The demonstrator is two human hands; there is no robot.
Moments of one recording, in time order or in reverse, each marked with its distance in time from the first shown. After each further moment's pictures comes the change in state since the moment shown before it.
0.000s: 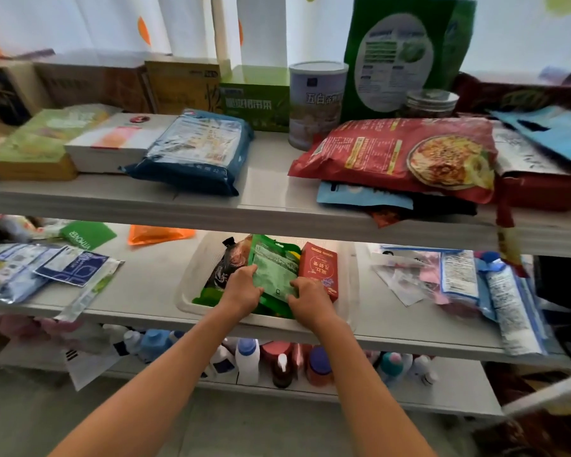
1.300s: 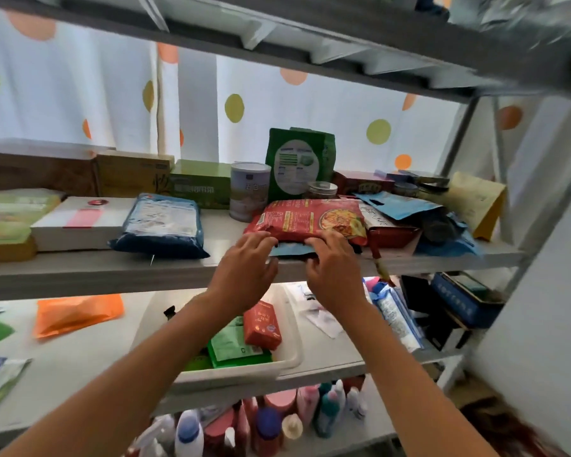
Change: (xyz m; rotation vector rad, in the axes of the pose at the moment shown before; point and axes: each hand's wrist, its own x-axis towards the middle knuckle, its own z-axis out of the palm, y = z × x) left_hand -0.087 0.144 -0.132 0.157 0.301 0.868; right_hand -0.131 -0.072 -0.166 -0.381 0.973 -0.241
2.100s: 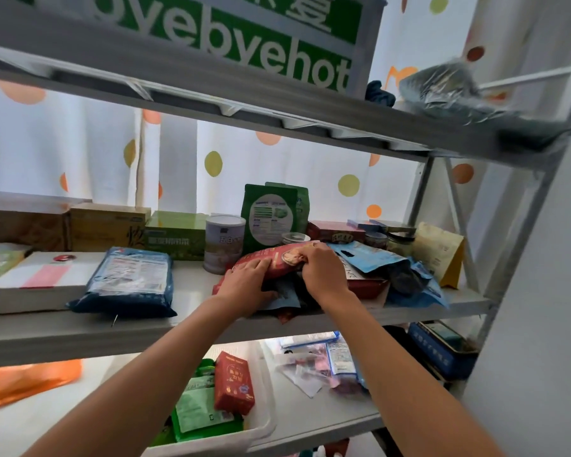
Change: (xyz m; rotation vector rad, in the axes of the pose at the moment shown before) left_hand 0.107 0.006 0.025 0.060 -0.223 -0.084; right_hand 0.101 0.026 -0.037 -0.107 -0.142 0.173
